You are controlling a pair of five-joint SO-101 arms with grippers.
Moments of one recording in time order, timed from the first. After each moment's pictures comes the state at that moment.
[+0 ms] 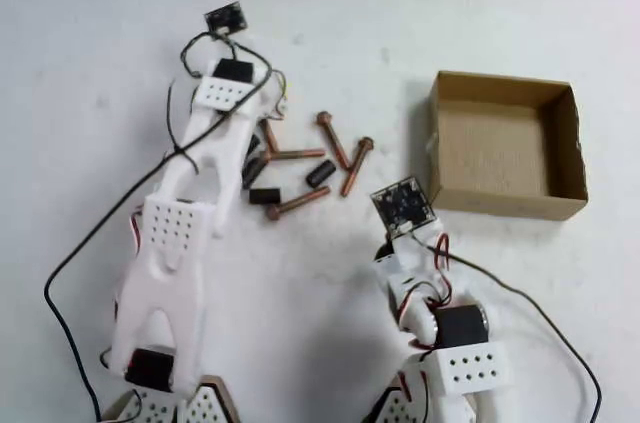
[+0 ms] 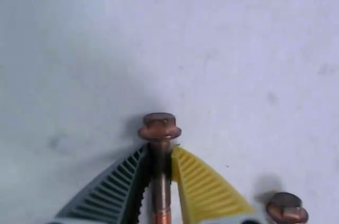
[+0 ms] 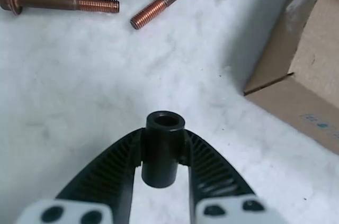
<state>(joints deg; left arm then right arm) 4.8 62.3 -53.9 70.5 35.1 -12.2 -79.0 84.8 52.8 19.0</state>
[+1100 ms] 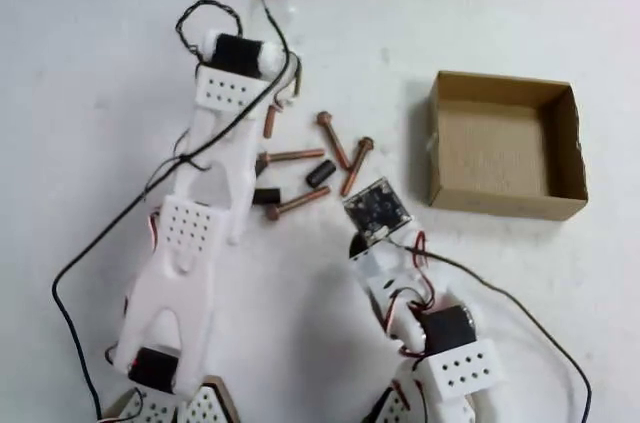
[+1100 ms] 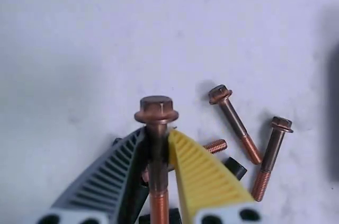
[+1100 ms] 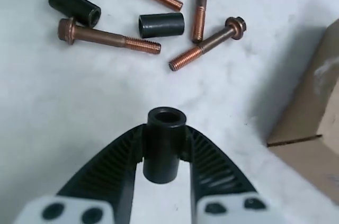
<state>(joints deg) 9.5 63.6 -92.7 102.3 11.5 -21.7 -79.0 85.5 44.5 18.9</state>
